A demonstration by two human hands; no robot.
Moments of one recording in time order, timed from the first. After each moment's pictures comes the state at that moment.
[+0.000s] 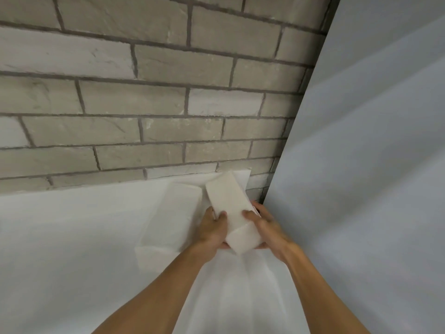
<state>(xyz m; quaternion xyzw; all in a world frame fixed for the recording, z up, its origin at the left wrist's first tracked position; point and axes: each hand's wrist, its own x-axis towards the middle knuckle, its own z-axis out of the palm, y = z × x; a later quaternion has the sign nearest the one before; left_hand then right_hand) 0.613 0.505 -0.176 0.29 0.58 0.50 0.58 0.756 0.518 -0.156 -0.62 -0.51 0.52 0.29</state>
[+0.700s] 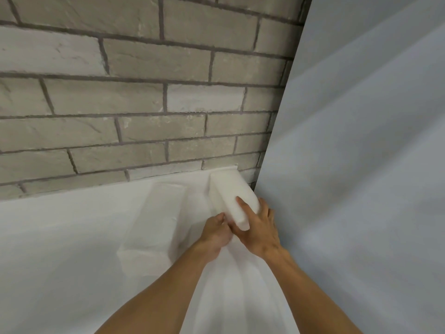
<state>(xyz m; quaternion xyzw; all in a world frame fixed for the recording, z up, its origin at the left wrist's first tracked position) 0.643 0.513 -0.189 0.39 0.58 0.39 0.60 0.769 0.518 -0.187 -0.67 -0.71 0.13 0.17</state>
